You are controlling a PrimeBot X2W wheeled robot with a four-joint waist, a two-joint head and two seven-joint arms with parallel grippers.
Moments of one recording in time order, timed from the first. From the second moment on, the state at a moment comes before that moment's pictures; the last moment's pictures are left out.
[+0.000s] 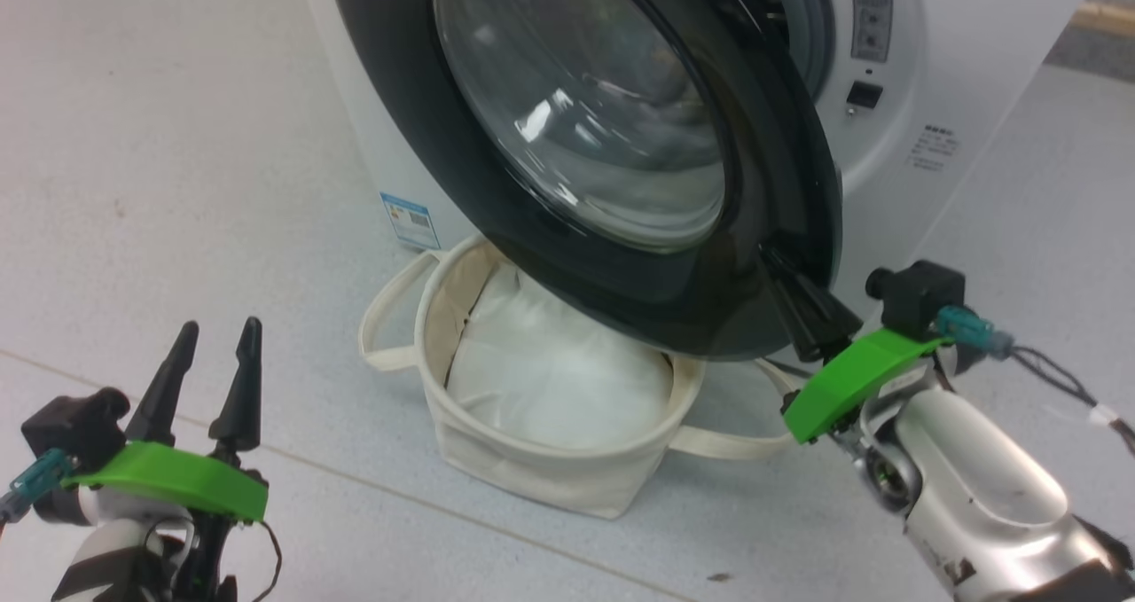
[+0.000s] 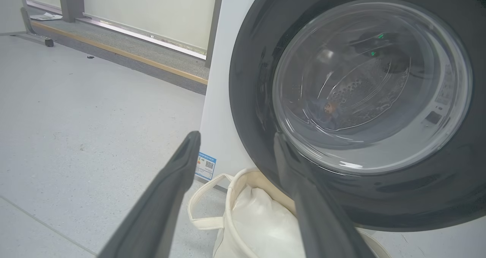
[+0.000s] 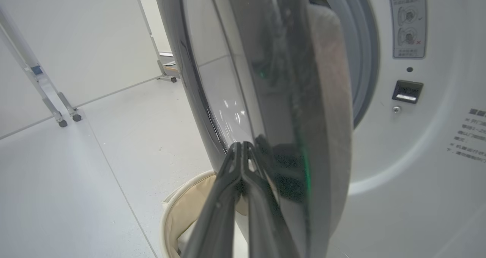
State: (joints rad) left arm -0.34 0.29 -0.09 0.51 -0.52 -0.12 -0.25; right arm -0.54 -0.26 0.56 0.54 0.56 0.13 -0.25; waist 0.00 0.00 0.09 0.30
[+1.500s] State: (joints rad) left arm -0.43 0.29 -0.06 0.46 -0.54 -0.13 -0.25; right arm -0.74 -0.29 0.25 0.56 0.46 0.13 -0.25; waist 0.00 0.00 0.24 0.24
